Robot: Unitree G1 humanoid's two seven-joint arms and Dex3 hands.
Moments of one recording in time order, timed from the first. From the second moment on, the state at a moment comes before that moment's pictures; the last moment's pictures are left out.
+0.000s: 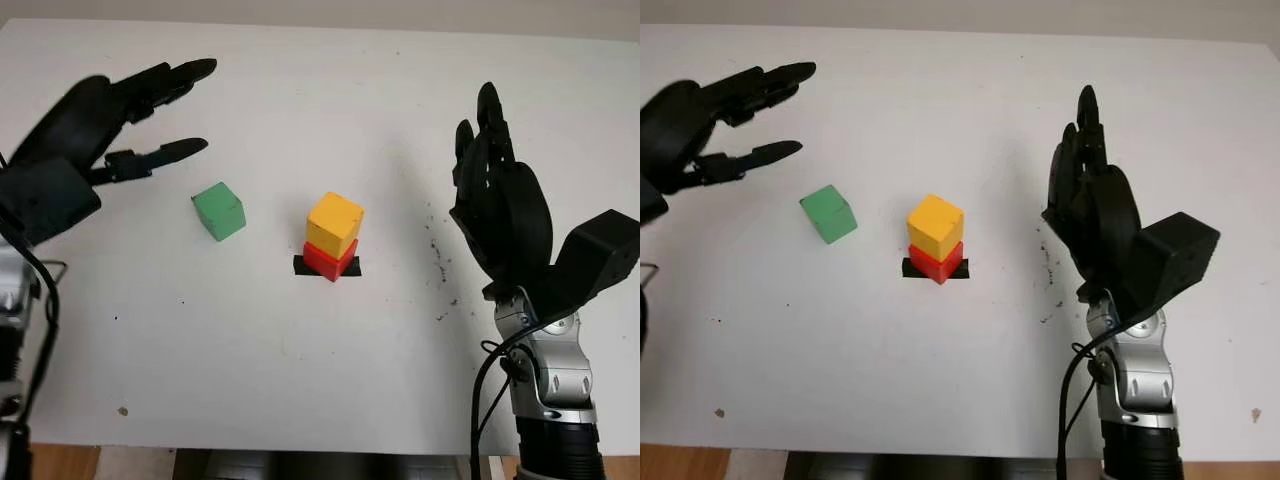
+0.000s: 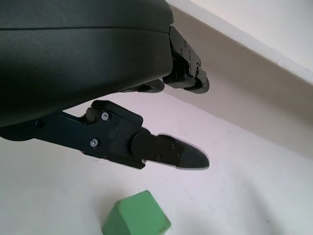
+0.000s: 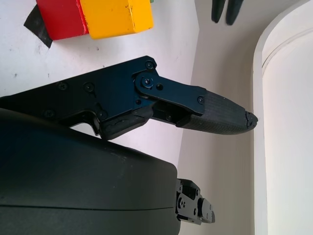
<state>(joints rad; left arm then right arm) -0.69 0.78 0.07 0.32 0.17 -0.30 -0.54 -0.27 -0.16 -0.13 -0.15 0.16 0.12 0.12</state>
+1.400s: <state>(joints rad) -0.97 0.88 -0.34 0.59 0.85 -0.73 -0.28 -0.27 -0.16 -0.15 -0.15 0.18 0.12 0.11</state>
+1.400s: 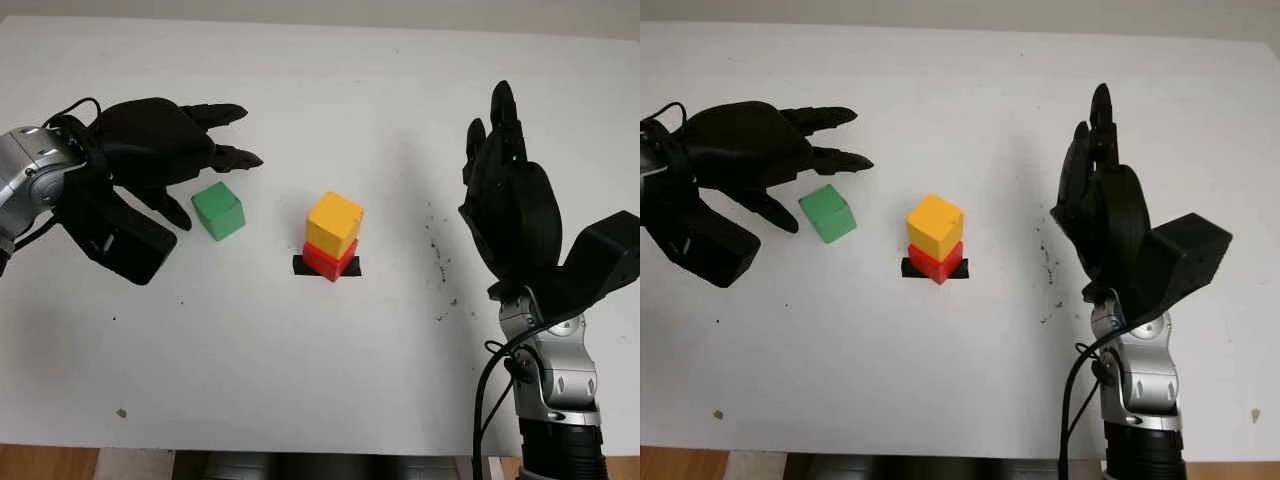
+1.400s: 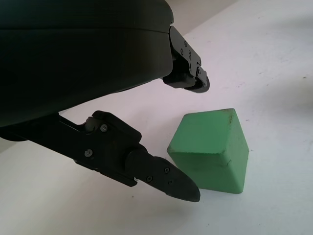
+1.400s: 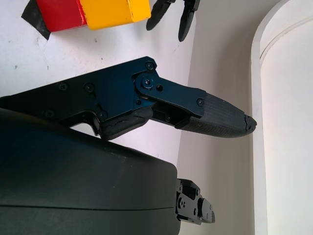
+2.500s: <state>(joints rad) -1.01 0.86 -0.46 0.79 0.98 -0.82 0.04 -0.26 -0.17 -0.17 -0.15 0.18 0.12 0.11</state>
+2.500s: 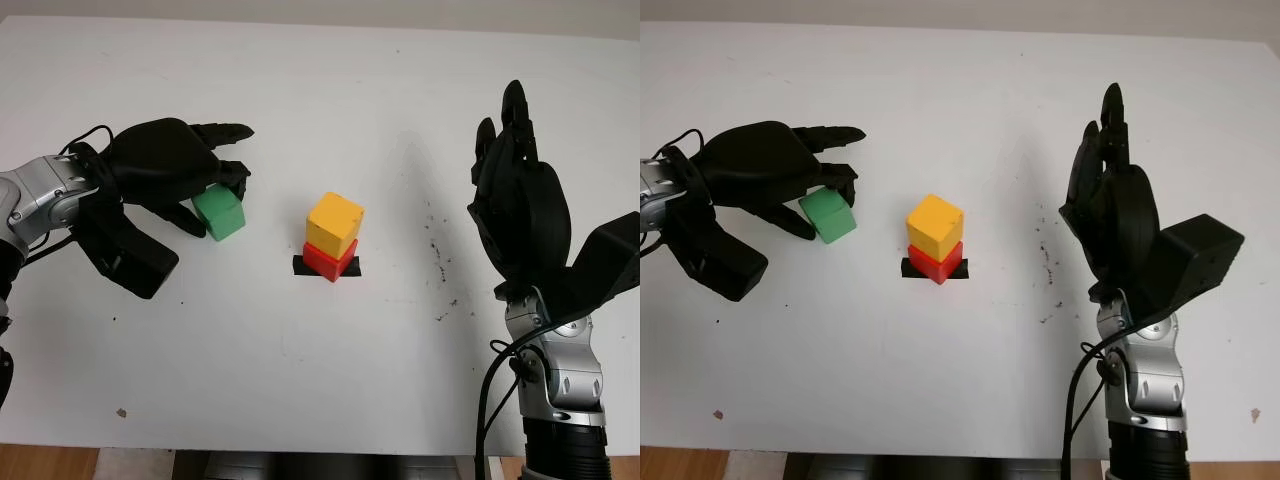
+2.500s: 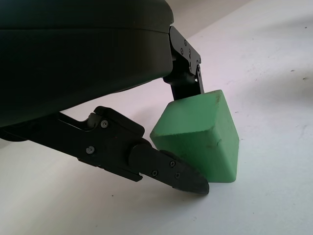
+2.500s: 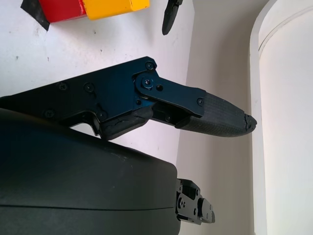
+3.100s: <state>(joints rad) -1.06 0.85 -0.40 0.82 0.68 -0.81 -0.31 -0.25 -0.17 -0.18 -0.15 0.18 0.10 0.11</state>
